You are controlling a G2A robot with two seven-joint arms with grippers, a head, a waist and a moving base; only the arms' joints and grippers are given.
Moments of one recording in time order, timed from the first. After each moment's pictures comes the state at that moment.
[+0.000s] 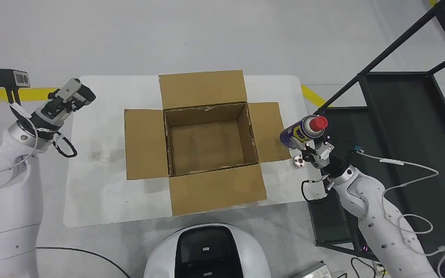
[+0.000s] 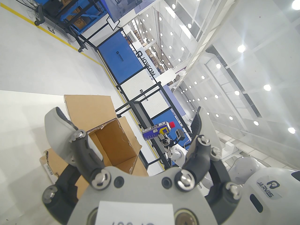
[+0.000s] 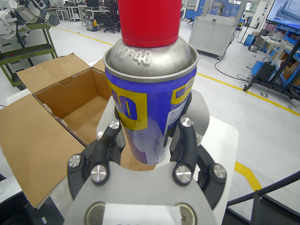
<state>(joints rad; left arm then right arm) 1.10 -1.07 -1.68 -1.45 -0.29 -0.47 -0.91 -1.67 -0.90 1.57 -1.64 -1.16 -0.56 -0.52</state>
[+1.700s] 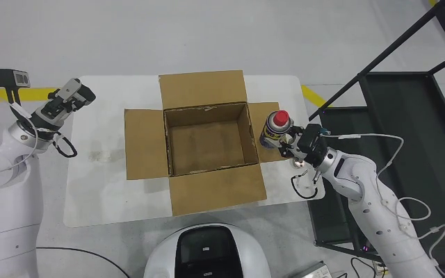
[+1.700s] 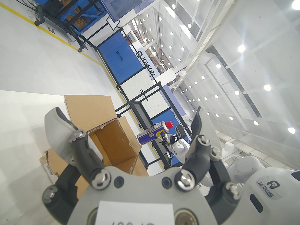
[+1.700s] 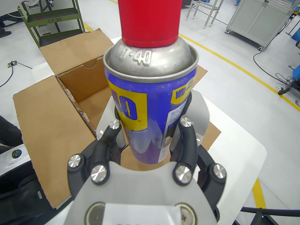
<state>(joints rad) 1.10 -1.07 -1.68 -1.45 -0.29 -0.47 -0.91 -1.51 -0.91 1.50 -1.77 -1.14 -0.68 -0.09</state>
